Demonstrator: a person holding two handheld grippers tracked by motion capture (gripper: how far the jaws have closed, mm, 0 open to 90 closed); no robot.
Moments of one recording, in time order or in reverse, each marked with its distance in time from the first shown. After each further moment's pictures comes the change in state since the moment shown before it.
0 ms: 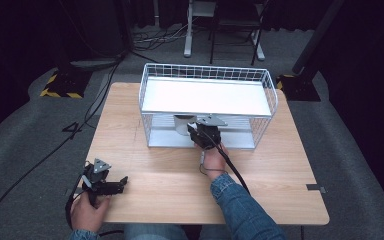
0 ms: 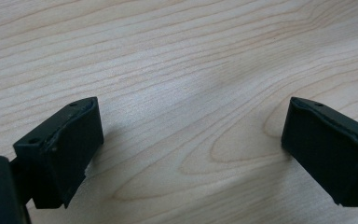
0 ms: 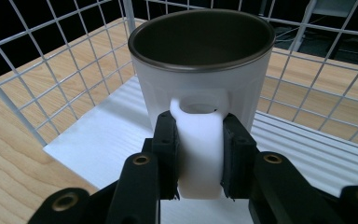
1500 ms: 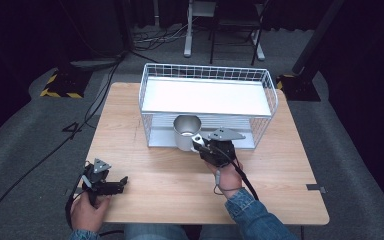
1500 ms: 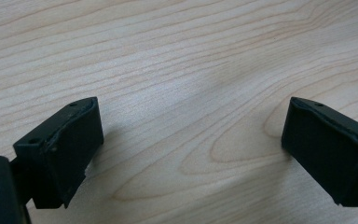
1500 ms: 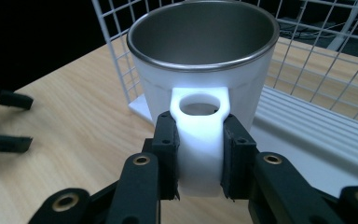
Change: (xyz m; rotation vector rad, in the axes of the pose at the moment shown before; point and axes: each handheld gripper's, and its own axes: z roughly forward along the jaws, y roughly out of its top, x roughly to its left) left arm 0.000 0.000 0.000 0.000 0.000 0.000; right arm 0.015 0.006 -0.089 0.043 0.147 -0.045
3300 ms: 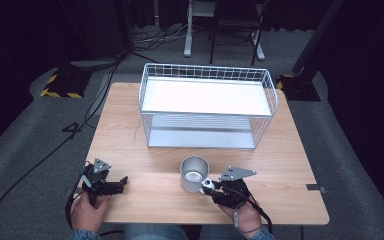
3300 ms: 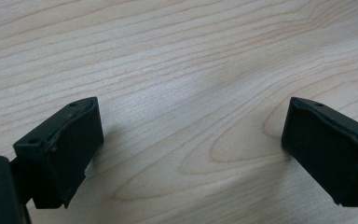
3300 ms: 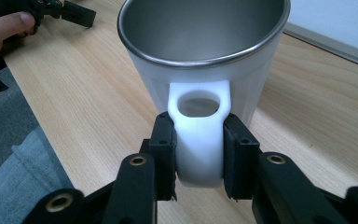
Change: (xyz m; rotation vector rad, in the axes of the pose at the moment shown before) left arm 0.000 0.000 0.000 0.001 0.001 0.000; right arm 0.023 -0.087 -0.055 0.216 0.164 0.001
